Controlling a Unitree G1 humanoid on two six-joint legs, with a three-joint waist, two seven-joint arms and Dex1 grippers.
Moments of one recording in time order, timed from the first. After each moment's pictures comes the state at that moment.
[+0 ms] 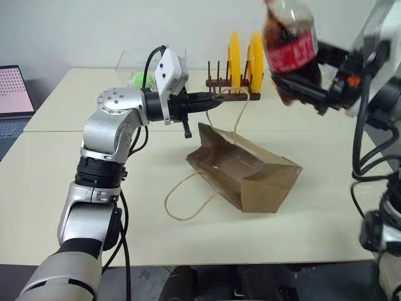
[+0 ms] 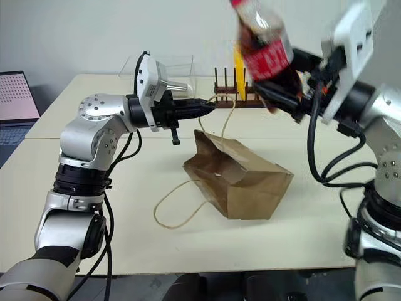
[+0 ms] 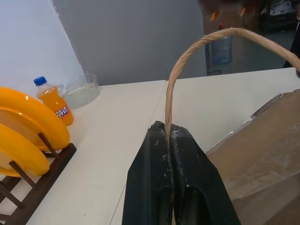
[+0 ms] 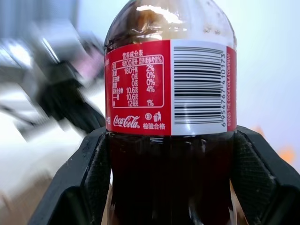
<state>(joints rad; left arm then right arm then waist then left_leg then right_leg) -0.98 0.52 -0.07 0.17 -0.38 0.39 -1.10 -0.75 -0.74 -0.29 -0.46 0.43 0.93 0.81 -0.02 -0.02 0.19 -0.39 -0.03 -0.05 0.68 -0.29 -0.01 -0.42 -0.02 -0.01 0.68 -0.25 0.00</state>
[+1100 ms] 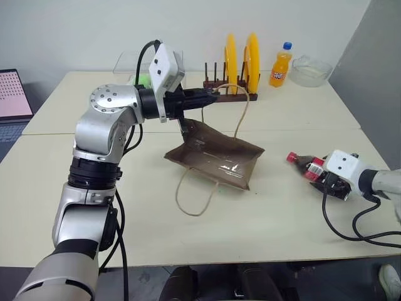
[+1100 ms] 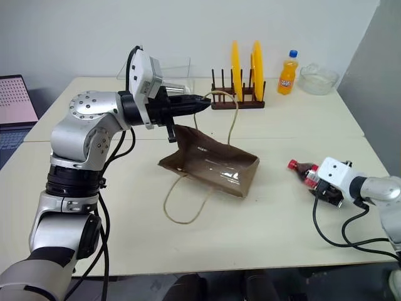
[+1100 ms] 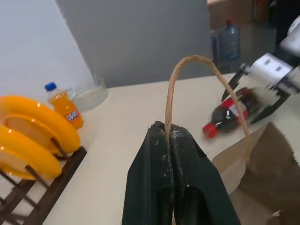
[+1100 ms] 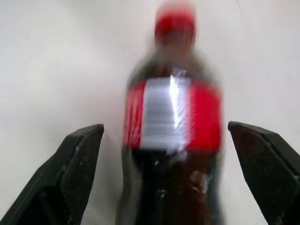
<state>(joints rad) -0.96 0.56 -0.06 0.13 -0.35 0.41 -1.07 -0.17 -1.01 -0.11 -0.24 0.09 0.38 0.91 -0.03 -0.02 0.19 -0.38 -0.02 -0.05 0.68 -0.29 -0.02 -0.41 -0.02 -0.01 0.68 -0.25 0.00</state>
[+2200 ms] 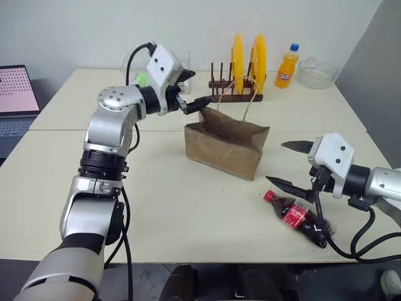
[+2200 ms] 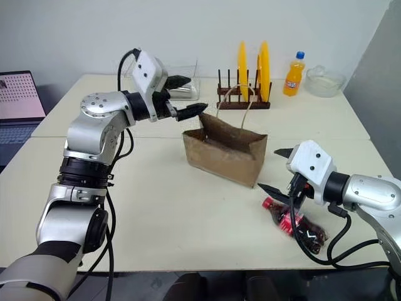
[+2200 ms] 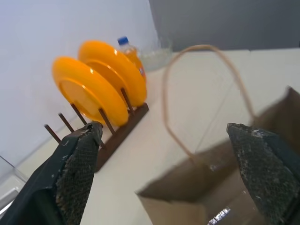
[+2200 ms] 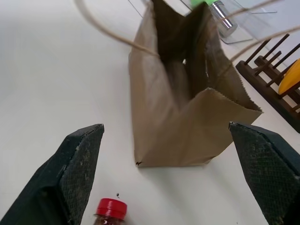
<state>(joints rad) -1.01 0.53 0.00 0.32 -0.25 0.33 -0.88 -0.20 -0.90 -0.20 -0.76 0.53 0.77 0.70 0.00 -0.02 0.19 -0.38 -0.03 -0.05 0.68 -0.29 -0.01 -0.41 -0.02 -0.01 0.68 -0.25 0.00</state>
